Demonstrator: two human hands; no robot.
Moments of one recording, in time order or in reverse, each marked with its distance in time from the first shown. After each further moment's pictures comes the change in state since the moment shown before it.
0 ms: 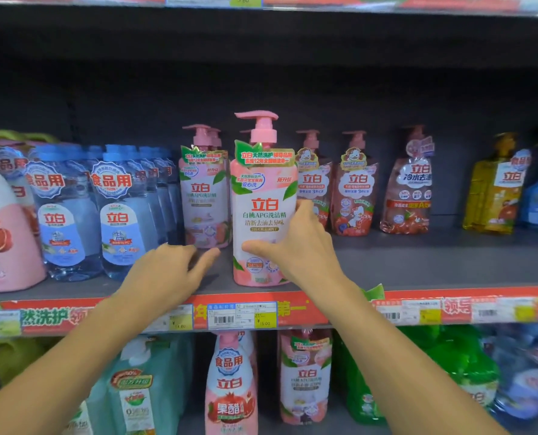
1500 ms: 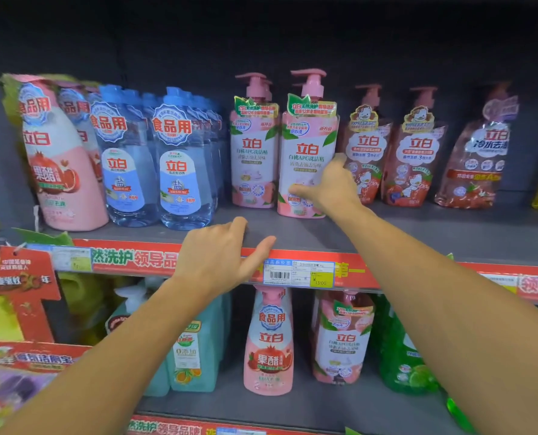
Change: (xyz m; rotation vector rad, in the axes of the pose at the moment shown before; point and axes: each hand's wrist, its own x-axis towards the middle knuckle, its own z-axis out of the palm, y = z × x) left_hand -0.041 0.002 0.024 0.057 0.277 0.067; right_hand 0.078 0.013 0.061 -0.007 -0.009 0.109
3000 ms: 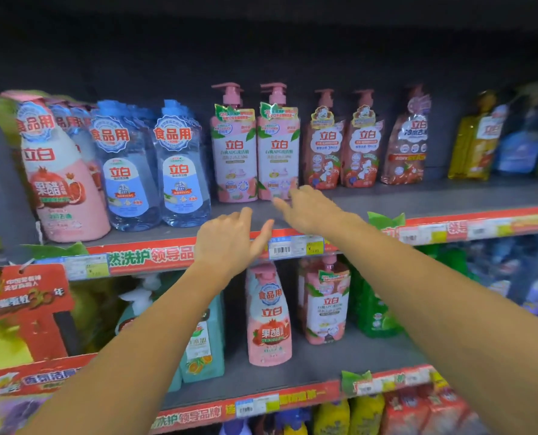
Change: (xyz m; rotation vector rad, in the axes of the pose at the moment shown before) left_hand -0.002 -0.007 0.002 -0.022 -0.042 0.131; right_hand -0.088 -0.020 -0.005 -0.542 -0.279 -0.015
